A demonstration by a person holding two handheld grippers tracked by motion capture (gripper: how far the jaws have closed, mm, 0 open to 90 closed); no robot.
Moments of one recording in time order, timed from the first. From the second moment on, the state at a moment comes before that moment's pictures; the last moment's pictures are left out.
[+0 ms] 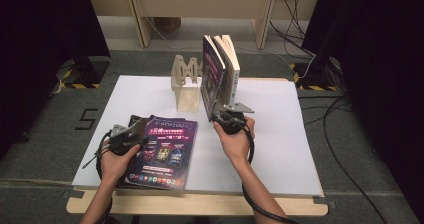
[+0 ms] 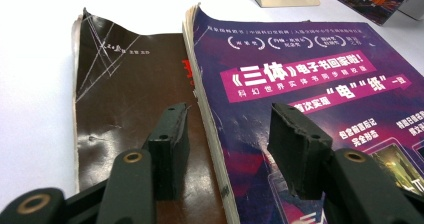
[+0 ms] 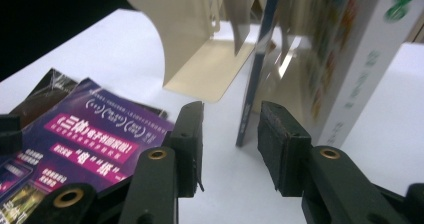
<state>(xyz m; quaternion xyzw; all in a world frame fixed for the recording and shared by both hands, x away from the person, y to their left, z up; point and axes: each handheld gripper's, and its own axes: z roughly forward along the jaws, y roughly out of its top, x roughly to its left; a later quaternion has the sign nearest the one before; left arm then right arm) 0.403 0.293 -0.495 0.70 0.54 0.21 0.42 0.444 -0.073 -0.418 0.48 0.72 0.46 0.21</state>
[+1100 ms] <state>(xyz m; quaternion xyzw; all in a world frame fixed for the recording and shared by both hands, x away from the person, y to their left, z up) 0.404 0.290 -0.497 0.71 0.55 0.18 0.42 0.472 -0.015 -0.473 0.50 0.76 0.41 0.08</state>
